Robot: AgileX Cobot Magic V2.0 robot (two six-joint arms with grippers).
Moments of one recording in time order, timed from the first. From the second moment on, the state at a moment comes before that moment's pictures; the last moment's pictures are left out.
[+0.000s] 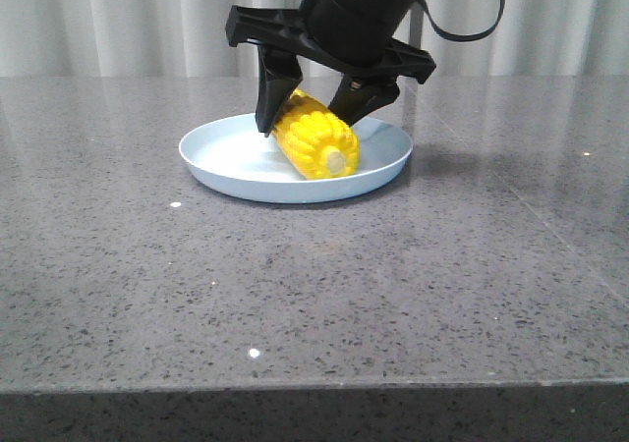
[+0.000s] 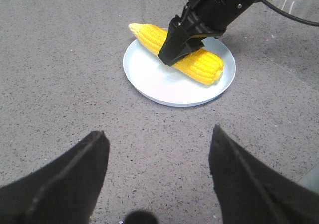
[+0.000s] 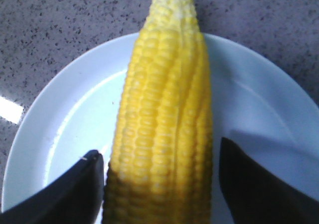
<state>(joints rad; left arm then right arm) -0.42 0.61 -0.76 -0.23 0.73 0.26 0.53 1.88 -1.52 0.22 0.64 0.14</state>
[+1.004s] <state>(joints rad) -0.42 0.61 -0.76 -0.23 0.73 0.26 0.53 0.91 -0.94 0.03 0.78 -0.01</state>
